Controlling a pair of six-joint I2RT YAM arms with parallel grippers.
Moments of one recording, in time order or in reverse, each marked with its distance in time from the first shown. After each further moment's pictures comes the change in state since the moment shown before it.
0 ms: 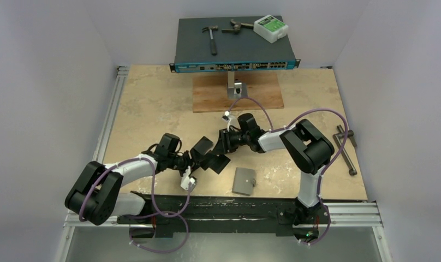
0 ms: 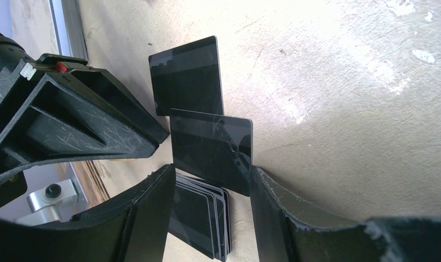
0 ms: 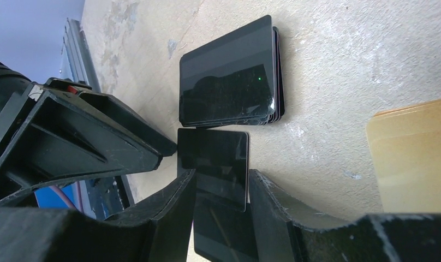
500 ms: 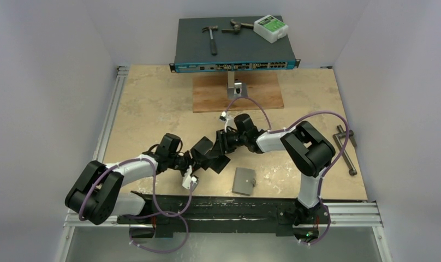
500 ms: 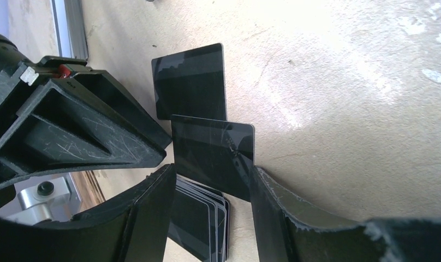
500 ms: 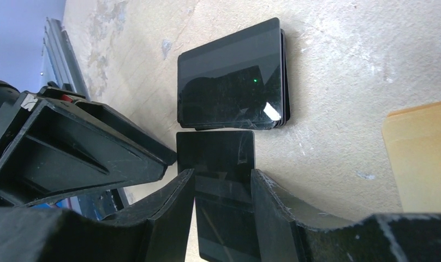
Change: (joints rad) left arm -0.021 0.006 -0.006 0.043 -0.005 -0.069; right arm 0.046 -0.024 0.019 -0.063 0.065 -0.007
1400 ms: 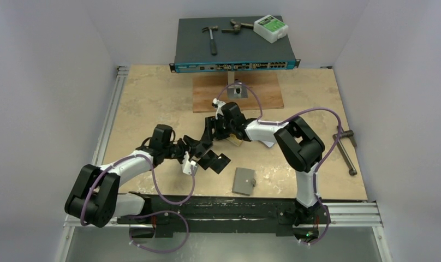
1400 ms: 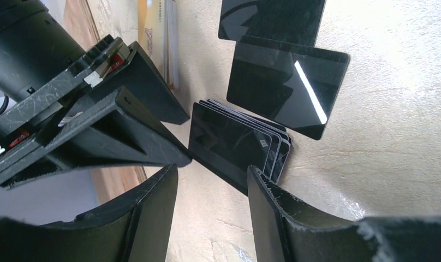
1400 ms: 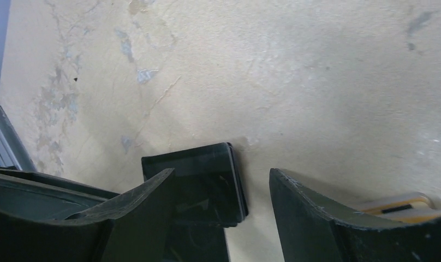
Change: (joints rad) left arm 0.123 -0.034 0.063 0.050 -0.037 -0.146; right arm 0.022 0.091 0.301 -0.251 0.309 -0.019
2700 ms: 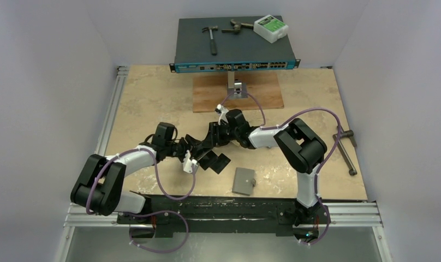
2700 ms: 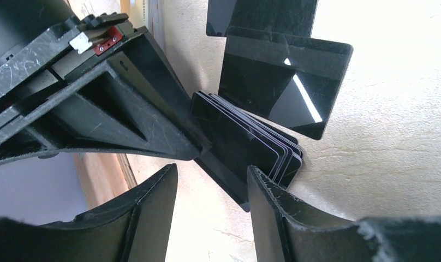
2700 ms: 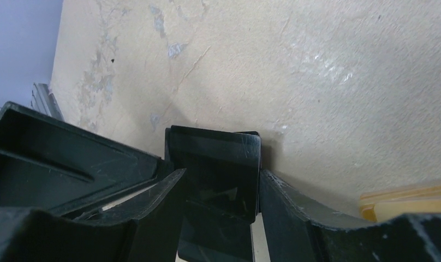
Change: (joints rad) left arm 0.008 0.103 0.043 -0.013 0.015 0.067; right arm 0.017 -0.013 -0.146 0.230 -0.101 0.110
